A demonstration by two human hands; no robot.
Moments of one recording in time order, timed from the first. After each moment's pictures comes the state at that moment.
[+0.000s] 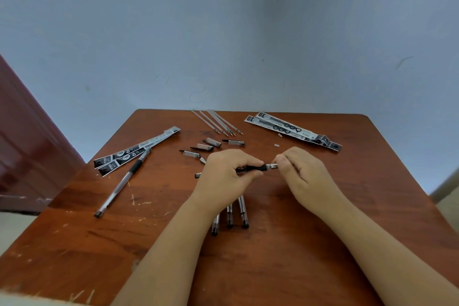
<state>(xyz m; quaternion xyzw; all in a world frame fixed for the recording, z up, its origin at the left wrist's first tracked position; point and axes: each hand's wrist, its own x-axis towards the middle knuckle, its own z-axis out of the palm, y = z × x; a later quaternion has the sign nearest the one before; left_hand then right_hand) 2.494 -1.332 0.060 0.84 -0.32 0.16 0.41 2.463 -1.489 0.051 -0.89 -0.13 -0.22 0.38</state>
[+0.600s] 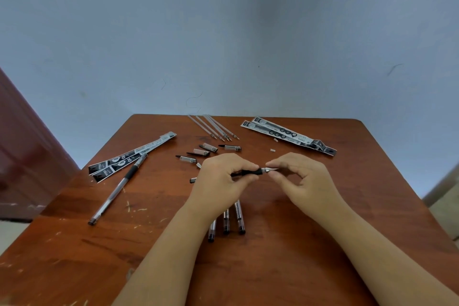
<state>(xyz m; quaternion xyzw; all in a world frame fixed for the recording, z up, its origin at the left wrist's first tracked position) 2.496 -1.331 0.060 0.83 -0.32 0.18 0.41 2.461 -1.493 0.052 -0.86 -0.16 -0.26 0.42</state>
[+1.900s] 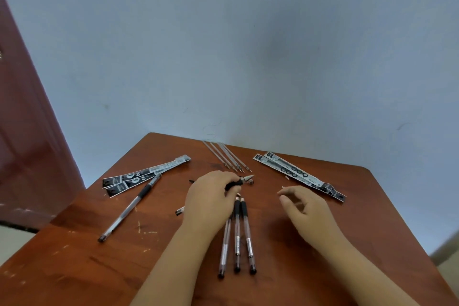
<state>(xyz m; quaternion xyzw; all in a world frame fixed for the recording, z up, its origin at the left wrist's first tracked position) 2.507 -1.308 0.077 0.91 -0.16 0.18 0.33 2.482 -1.489 0.055 -0.92 -0.08 -0.17 0.35</state>
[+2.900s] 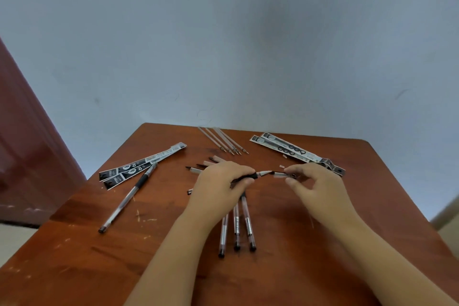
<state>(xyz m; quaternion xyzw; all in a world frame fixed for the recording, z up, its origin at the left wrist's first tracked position) 2.497 -1.315 0.079 0.89 -0.26 0.13 0.34 2.464 -1.487 0.074 -0.91 0.00 -0.21 0.35</state>
